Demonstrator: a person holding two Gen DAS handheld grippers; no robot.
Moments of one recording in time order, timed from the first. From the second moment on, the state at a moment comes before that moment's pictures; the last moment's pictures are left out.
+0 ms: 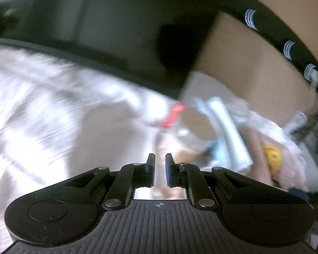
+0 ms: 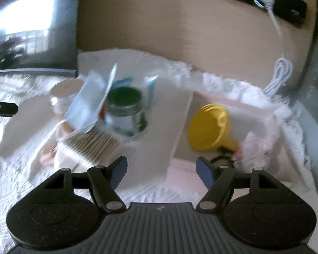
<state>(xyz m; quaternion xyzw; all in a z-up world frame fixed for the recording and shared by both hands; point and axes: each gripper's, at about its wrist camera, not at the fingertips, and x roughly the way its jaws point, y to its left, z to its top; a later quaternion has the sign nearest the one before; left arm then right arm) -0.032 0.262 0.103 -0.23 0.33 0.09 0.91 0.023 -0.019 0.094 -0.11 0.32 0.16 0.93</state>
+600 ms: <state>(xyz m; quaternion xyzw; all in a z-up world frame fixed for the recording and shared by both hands) -0.037 0.245 0.084 -0.24 0.36 -0.02 0.90 0.002 0.010 0.079 -0.14 0.33 0.20 0.91</state>
